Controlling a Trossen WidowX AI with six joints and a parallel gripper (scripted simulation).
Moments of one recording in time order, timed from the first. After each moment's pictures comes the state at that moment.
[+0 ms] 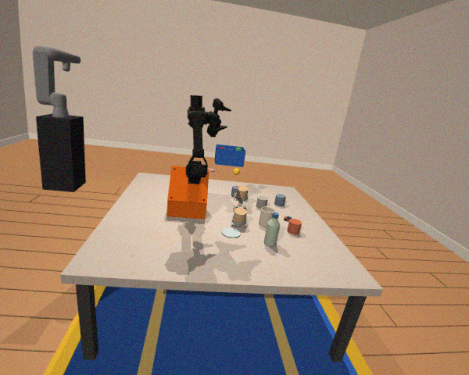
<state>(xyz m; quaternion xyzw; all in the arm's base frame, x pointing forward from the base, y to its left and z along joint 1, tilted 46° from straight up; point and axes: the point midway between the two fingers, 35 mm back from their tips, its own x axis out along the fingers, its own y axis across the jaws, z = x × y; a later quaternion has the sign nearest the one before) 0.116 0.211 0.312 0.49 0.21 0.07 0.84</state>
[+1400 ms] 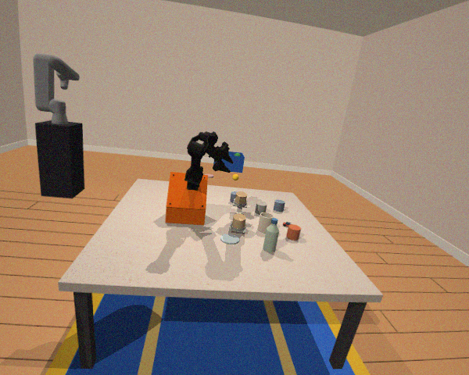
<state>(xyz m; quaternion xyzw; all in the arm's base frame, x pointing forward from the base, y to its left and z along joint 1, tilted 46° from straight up) 0.184 0.123 0.077 -0.15 0.25 -0.16 0.94</state>
